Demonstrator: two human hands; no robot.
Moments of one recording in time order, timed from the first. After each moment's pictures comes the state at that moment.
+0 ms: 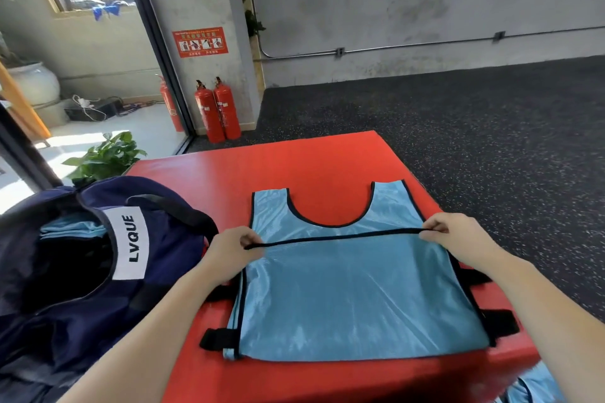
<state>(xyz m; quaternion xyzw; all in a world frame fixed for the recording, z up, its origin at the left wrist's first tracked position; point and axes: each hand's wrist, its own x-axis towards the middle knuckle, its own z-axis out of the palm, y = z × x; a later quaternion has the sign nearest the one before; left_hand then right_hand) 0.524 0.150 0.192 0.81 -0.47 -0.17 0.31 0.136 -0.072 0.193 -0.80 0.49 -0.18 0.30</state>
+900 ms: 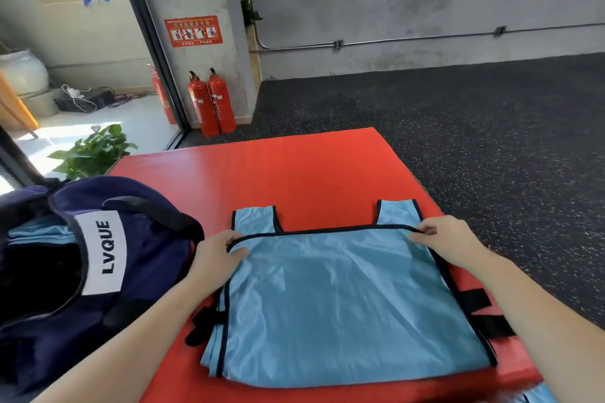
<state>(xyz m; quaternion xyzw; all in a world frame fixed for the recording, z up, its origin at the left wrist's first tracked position) 0.538 0.137 0.165 0.84 -0.43 -0.11 0.31 0.157 -0.104 0.171 -0.79 0.51 -0.16 0.30</state>
